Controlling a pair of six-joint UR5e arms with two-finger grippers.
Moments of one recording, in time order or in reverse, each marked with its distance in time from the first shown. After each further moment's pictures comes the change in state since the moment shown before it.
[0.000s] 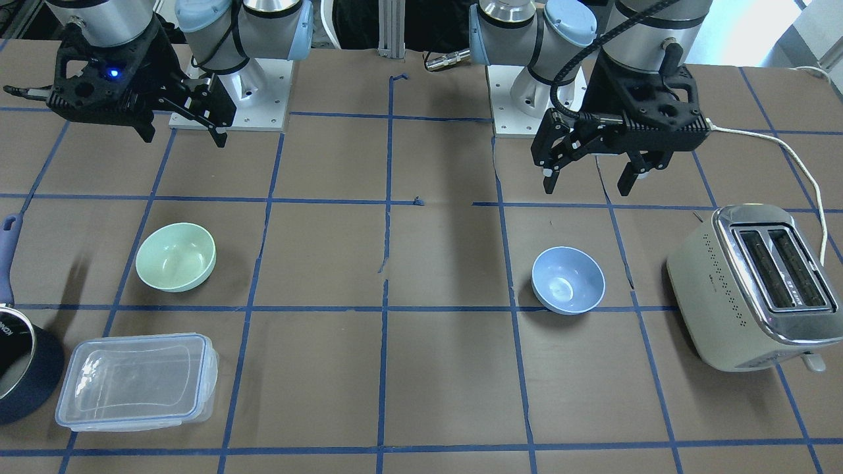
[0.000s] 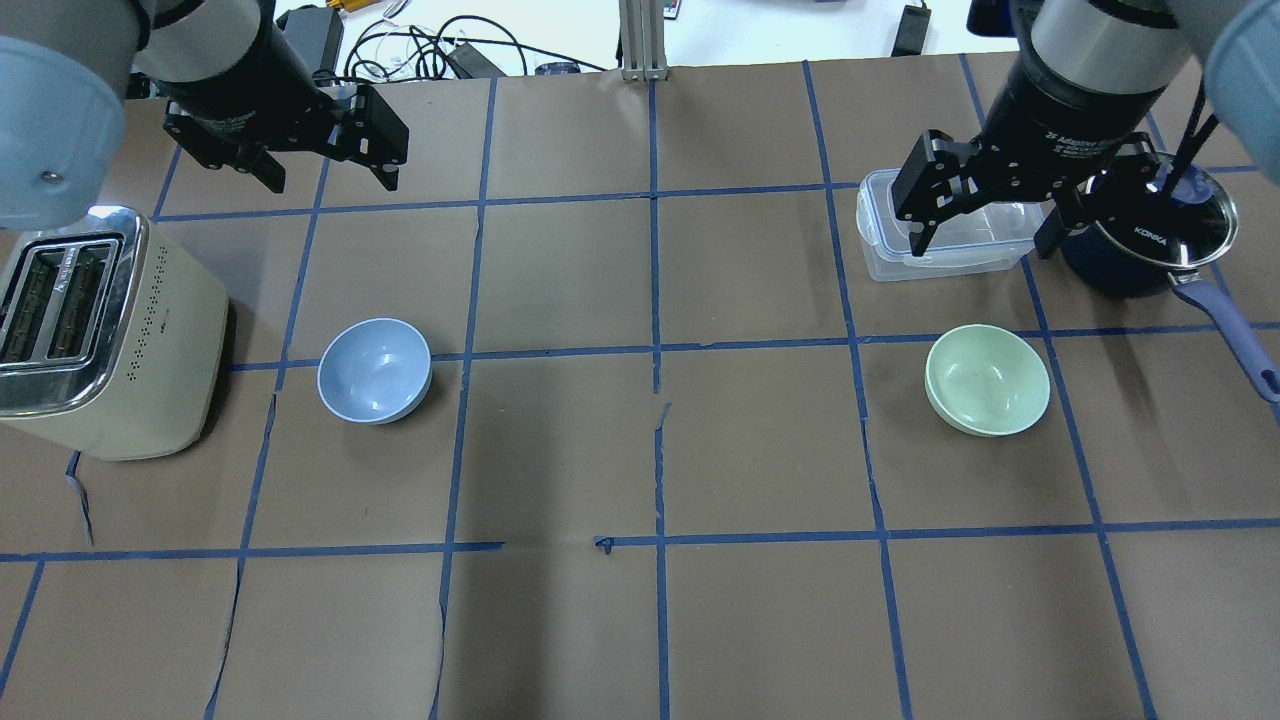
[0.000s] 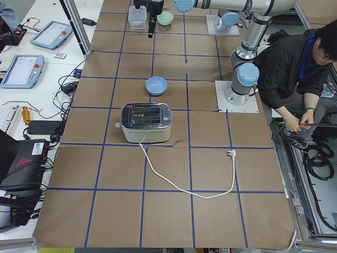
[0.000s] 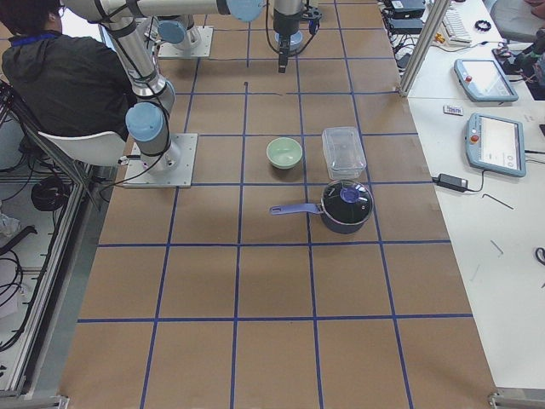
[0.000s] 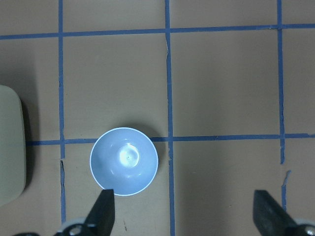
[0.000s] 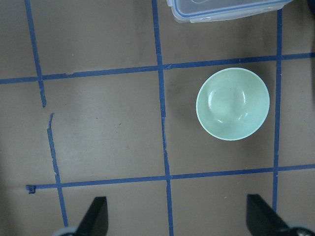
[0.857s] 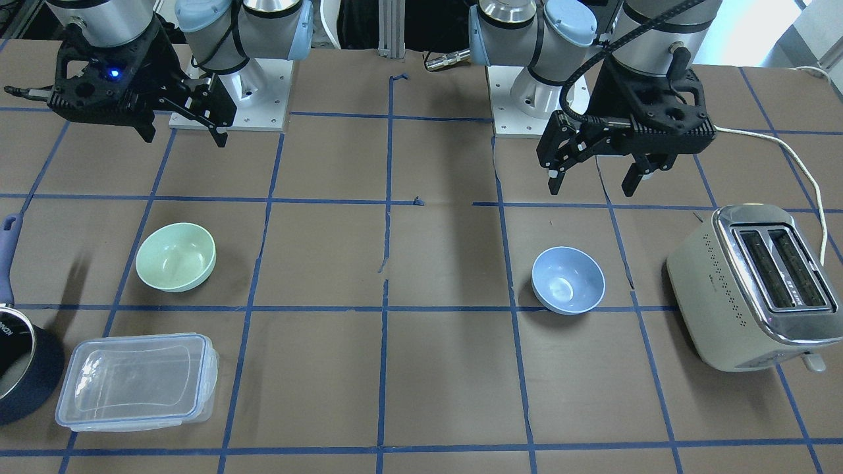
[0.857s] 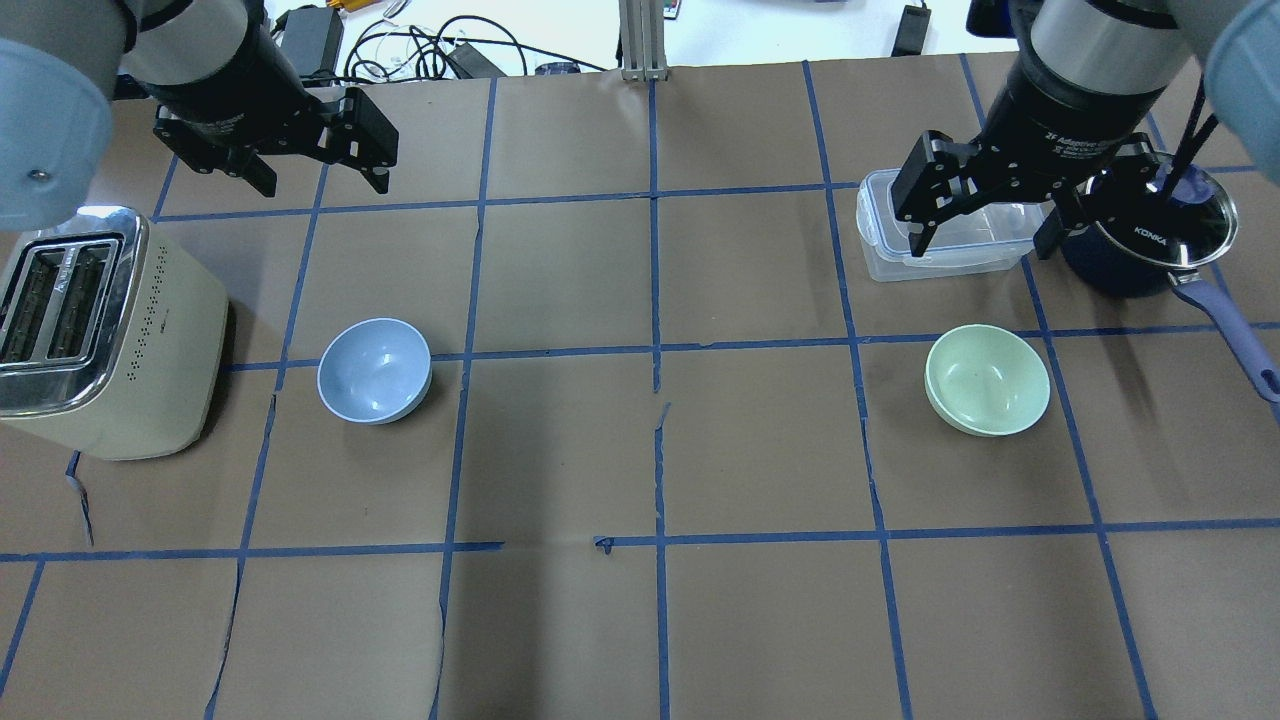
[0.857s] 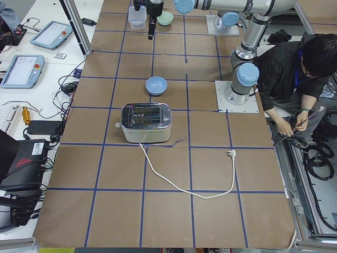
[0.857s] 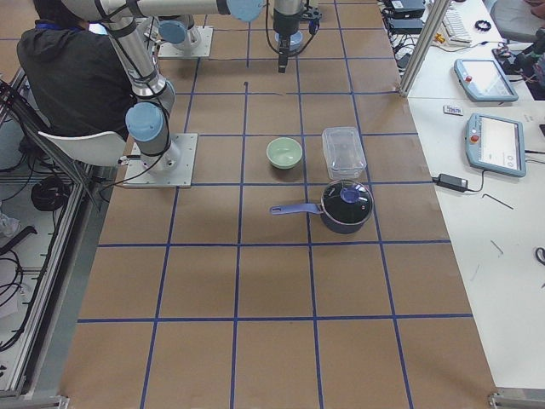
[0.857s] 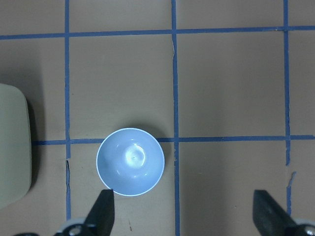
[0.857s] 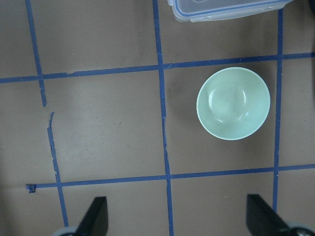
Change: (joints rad) left arm 0.014 0.003 -0.017 -0.007 0.001 0.026; right arm 0.000 0.000 0.000 0.002 0.001 -0.002
